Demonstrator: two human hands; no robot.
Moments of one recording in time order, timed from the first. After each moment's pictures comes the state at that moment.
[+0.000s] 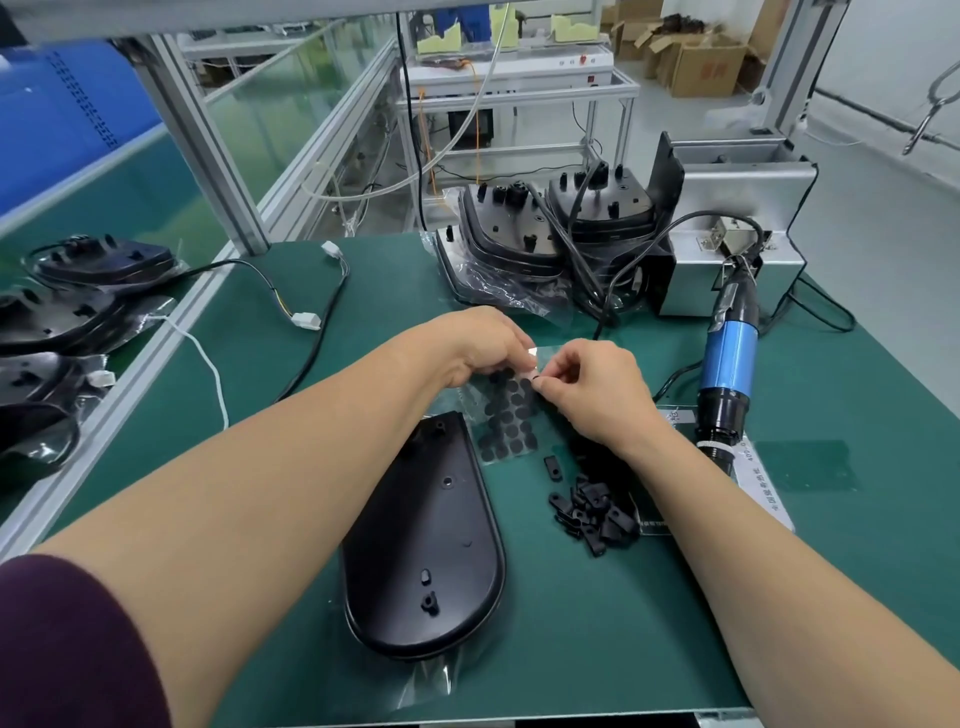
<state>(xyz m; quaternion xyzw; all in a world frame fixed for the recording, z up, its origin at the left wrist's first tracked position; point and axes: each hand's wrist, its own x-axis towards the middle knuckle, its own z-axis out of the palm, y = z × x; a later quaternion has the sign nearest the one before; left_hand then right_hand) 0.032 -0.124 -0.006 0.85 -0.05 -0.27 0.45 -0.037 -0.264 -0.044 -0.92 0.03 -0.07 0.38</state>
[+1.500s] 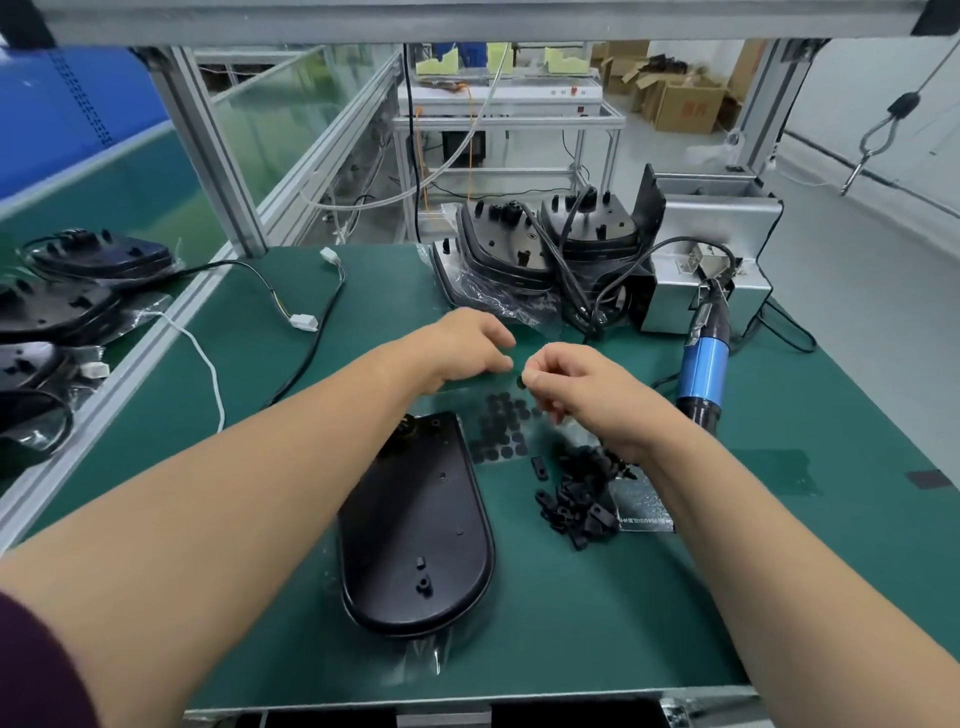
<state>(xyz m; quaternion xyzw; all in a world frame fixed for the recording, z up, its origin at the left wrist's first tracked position) 0.015 -0.105 0.004 0.90 -0.09 -0.17 0.40 -0.062 -0.266 -0.006 -0.83 -0.06 0.09 0.54</state>
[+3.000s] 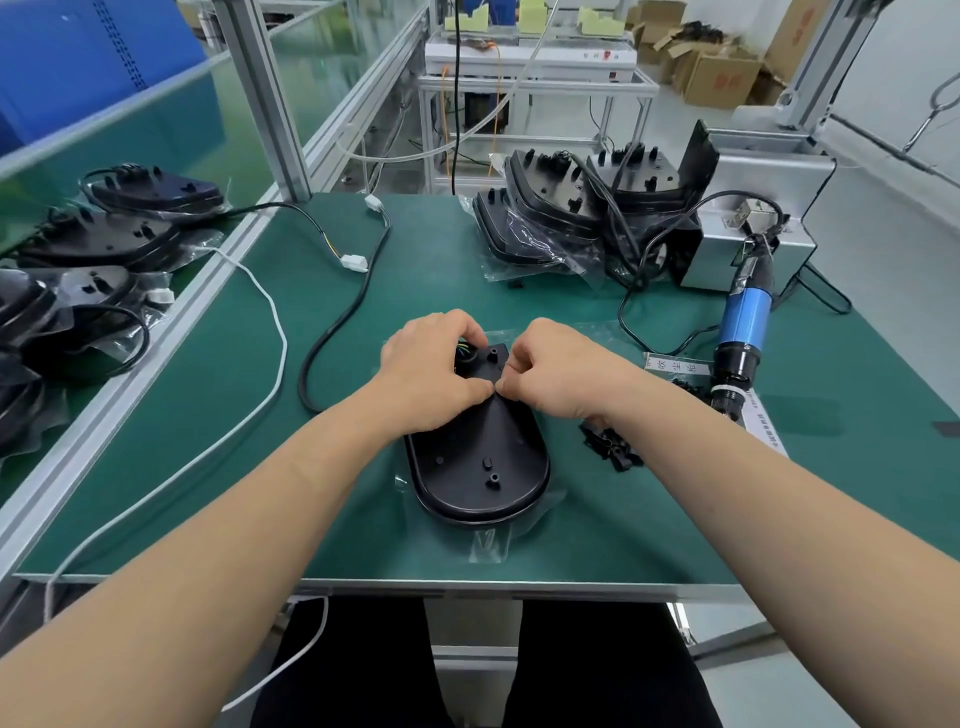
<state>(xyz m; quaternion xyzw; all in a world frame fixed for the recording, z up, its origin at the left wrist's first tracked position) -0.103 -0.029 -0.004 0.95 -0.10 0.00 0.29 -0.108 -0.181 0.020 -0.95 -0.09 0.14 0.26</state>
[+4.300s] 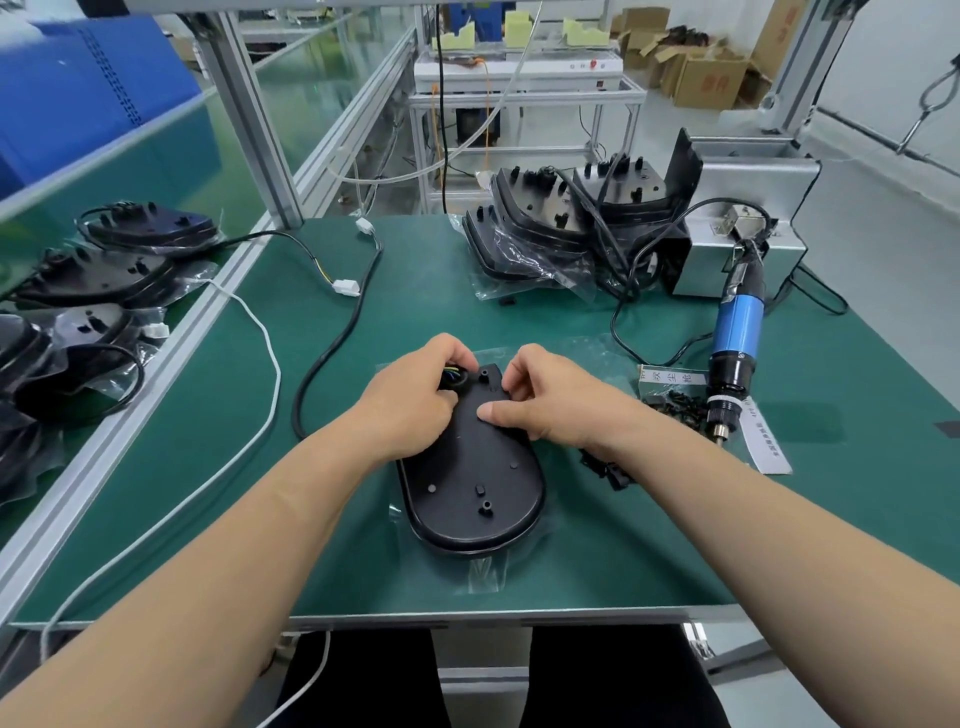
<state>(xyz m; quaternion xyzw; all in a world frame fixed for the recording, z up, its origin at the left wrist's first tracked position) -0.092 -0.019 -0.015 0.94 -0.10 -0.06 0.32 -0.098 -0.198 -0.022 -0.88 -0.05 0.14 0.45</state>
